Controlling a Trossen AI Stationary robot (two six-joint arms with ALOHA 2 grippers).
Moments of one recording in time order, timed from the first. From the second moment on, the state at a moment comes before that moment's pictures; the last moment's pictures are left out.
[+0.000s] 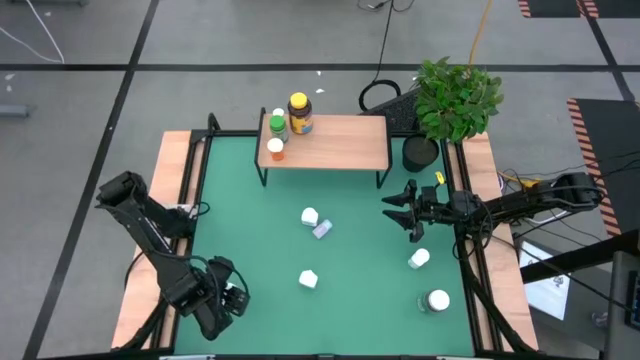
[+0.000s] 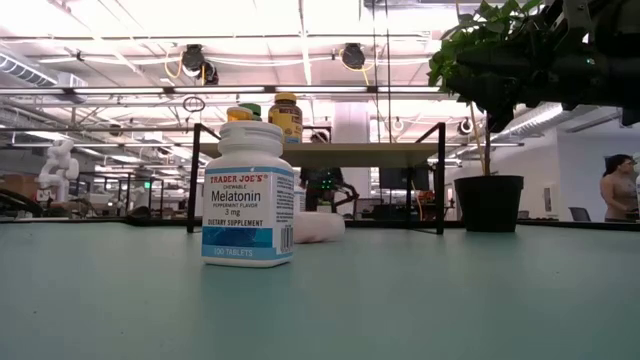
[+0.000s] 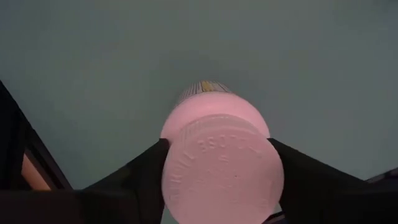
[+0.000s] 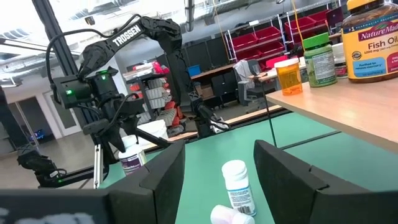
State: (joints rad) left arm -0.88 1.57 1.22 -1.17 -0.09 -2.05; right arm 0.03 0.92 0.02 1.07 0.10 0.29
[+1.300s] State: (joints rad) left arm 0.37 1.64 1.87 -1.19 -0.04 0.29; right arm -0.03 0.92 0.02 0.97 0.11 0.32
